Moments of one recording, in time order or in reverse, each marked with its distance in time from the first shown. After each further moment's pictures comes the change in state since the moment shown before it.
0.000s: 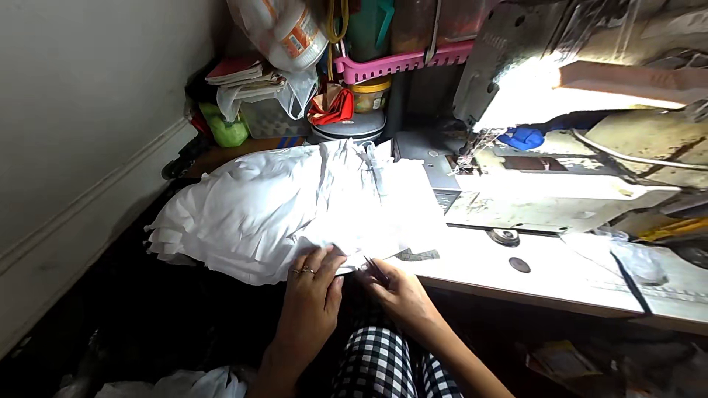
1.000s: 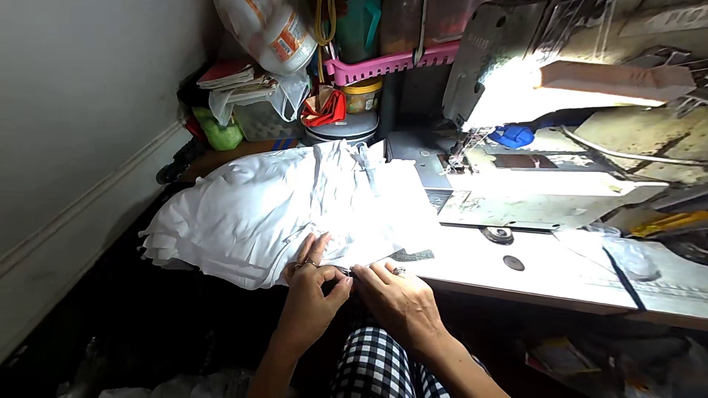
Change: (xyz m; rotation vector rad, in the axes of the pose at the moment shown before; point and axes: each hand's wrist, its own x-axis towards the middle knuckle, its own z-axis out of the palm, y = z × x) left_hand 0.015 0.002 0.001 -0.414 -0.220 -0.295; right_hand -0.002 0.011 0.010 -0.676 0.448 -0.631
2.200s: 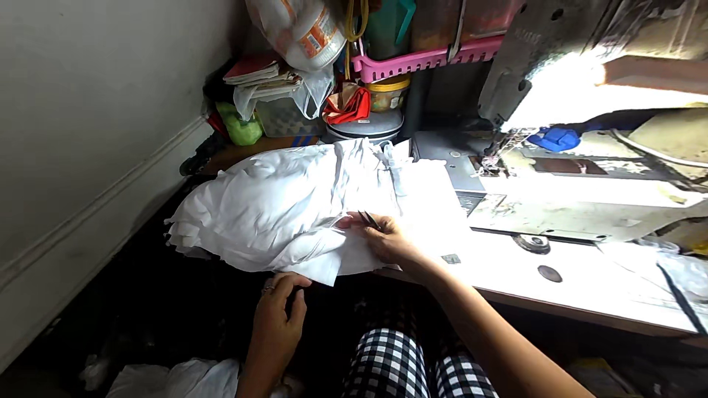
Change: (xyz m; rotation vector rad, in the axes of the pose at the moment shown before) left_hand -0.059 -0.035 -0.044 0.225 0.287 0.018; right_hand 0.088 0.025 0.018 0.955 -0.541 0.617
